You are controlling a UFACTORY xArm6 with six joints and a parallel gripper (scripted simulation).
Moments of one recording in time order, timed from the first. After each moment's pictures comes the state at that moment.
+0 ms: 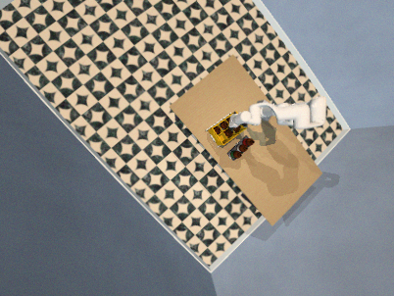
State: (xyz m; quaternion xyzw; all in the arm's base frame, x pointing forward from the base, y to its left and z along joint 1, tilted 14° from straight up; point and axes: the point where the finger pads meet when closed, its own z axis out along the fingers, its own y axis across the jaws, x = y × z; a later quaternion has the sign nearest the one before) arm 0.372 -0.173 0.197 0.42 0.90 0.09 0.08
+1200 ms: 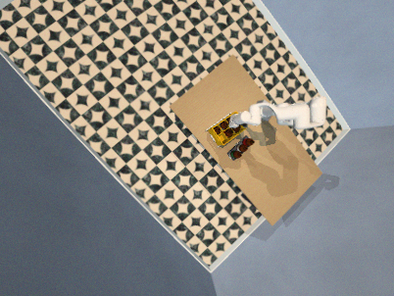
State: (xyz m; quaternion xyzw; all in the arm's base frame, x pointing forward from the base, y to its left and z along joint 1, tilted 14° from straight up) arm 0.372 -0.172 0.197 0.43 0.90 0.09 0.08
